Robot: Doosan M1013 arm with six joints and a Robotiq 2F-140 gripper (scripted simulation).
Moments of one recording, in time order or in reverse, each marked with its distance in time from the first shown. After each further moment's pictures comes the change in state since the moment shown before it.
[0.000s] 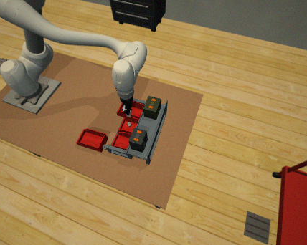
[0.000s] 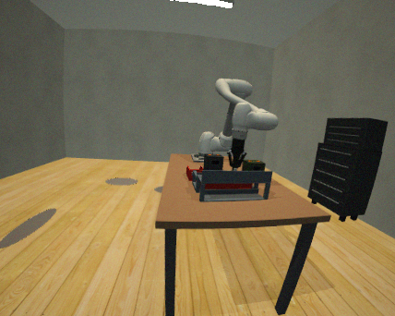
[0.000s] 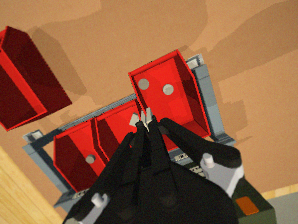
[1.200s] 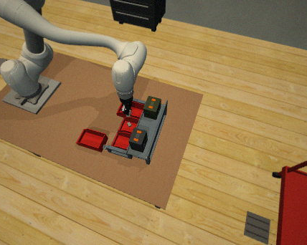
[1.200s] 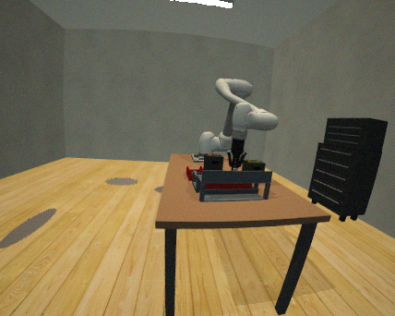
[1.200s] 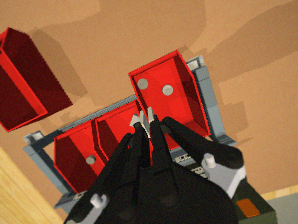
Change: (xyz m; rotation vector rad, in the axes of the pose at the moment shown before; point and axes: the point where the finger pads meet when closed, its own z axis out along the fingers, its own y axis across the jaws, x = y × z) arm 0.002 0.000 0.001 0.000 0.002 0.000
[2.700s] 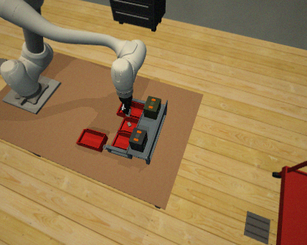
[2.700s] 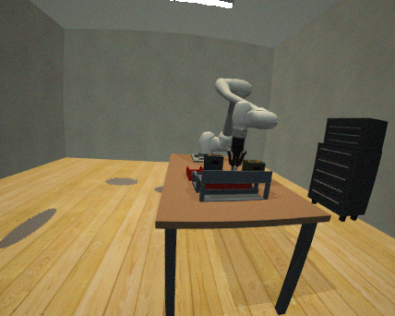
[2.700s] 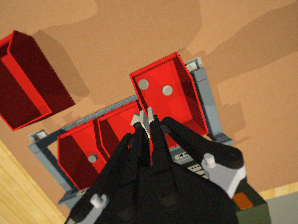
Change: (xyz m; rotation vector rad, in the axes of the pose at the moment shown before) arm 0.002 0.000 -0.008 0.000 -0.001 0.000
